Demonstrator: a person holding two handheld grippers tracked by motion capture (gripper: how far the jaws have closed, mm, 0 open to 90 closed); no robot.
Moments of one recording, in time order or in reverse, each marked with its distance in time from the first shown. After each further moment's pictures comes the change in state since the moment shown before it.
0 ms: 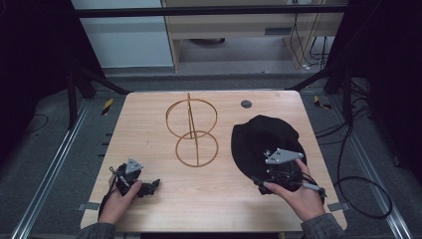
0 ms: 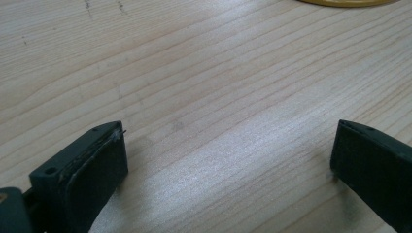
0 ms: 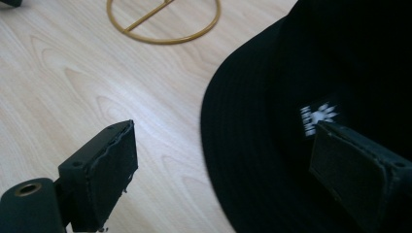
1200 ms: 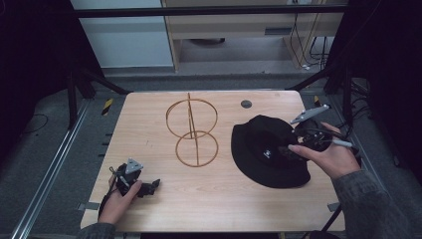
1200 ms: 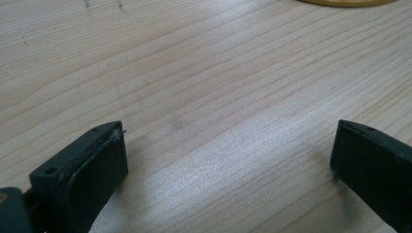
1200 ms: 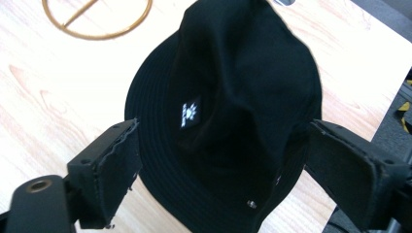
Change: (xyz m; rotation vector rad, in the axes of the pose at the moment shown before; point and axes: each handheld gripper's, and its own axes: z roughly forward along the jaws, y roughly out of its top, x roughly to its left) left arm 0.000 0.000 0.000 0.004 -0.001 0.005; right arm -0.086 0.063 -0.050 0.192 -0.048 0.018
